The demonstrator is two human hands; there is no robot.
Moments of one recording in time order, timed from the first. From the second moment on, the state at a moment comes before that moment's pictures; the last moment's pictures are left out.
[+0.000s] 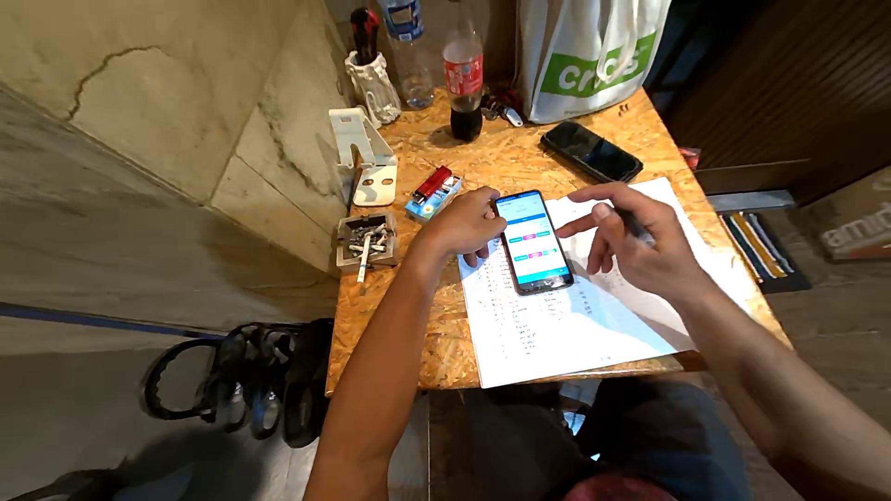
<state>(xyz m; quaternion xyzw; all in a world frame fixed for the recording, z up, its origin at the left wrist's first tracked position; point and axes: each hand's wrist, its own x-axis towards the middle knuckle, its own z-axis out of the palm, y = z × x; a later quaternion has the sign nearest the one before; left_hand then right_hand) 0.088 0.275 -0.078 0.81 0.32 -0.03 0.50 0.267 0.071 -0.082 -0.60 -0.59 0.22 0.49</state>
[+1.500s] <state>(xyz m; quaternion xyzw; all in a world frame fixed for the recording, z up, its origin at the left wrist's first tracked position) 0.087 0.276 -0.079 0.80 0.32 -0.02 0.50 0.269 0.080 -0.111 -0.61 -0.65 0.14 0.42</state>
